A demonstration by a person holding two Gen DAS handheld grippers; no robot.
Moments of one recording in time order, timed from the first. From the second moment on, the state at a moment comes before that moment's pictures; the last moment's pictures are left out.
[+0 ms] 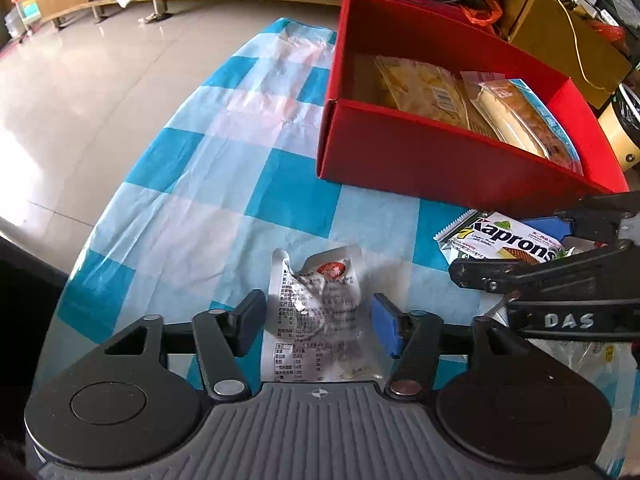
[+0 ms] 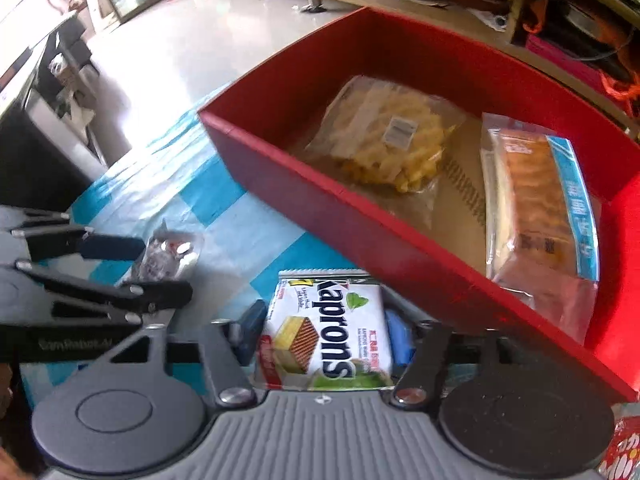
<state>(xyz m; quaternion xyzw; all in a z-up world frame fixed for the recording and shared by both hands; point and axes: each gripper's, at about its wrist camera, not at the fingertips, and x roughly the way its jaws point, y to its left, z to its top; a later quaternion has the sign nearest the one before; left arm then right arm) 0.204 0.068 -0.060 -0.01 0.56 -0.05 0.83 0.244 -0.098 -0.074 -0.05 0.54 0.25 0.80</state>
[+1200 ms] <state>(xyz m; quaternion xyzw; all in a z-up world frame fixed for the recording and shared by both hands) 0.195 0.046 -0.010 -0.08 0.51 -0.04 0.86 0.209 -0.155 0.001 0.04 0.45 0.24 0.86</state>
